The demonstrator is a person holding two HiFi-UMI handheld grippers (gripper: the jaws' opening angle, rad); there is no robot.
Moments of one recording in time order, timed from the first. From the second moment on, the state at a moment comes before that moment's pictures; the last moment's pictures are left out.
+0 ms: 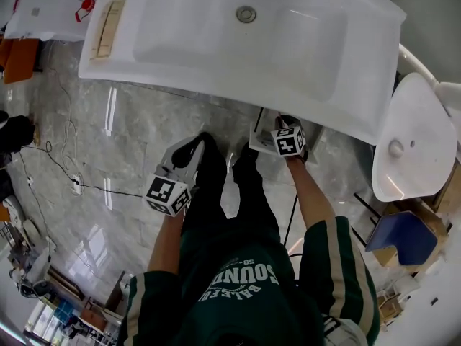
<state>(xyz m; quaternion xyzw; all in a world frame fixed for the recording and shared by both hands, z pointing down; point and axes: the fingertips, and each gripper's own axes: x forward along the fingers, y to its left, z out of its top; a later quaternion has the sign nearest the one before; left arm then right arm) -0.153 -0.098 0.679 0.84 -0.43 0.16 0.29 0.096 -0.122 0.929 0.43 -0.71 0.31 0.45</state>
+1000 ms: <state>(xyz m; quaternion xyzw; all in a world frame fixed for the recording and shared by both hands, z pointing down) -0.174 -0.091 0.695 0.83 -0.44 0.17 0.30 0.093 -0.126 0.984 0.44 -0.66 0.38 0.48</state>
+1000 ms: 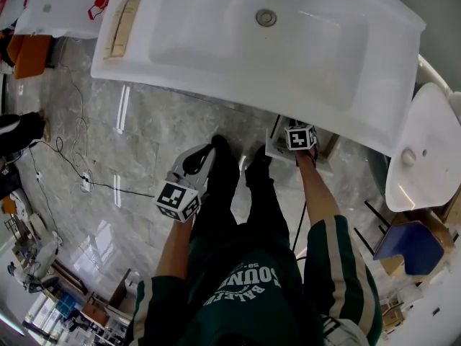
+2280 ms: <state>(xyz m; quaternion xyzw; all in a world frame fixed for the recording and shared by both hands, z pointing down) -0.143 -0.128 0.570 0.89 -0.38 0.14 0.23 0.084 -0.108 0.708 0.53 -0.73 0.29 0.33</state>
